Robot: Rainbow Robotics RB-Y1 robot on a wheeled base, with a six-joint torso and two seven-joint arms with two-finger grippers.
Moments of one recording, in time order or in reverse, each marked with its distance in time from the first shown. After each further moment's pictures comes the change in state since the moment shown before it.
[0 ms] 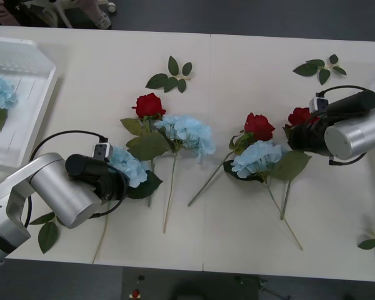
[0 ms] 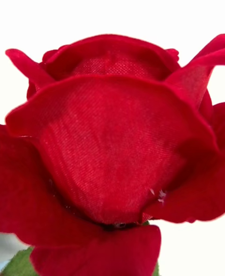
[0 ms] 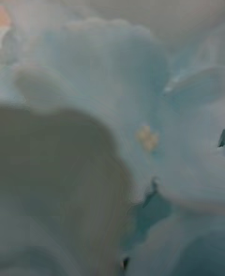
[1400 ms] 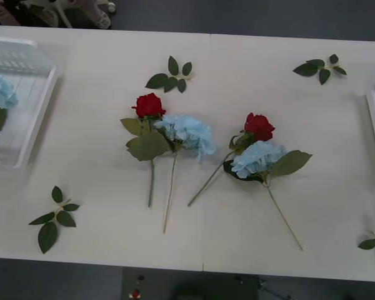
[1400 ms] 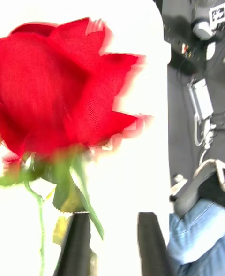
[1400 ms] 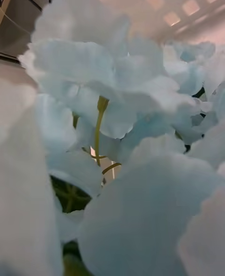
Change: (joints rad) right arm -0.190 -0.359 -0.018 0.663 0.066 -0.349 0.537; left arm -0.098 0.448 0.349 0.428 -0.141 -0.322 -0.649
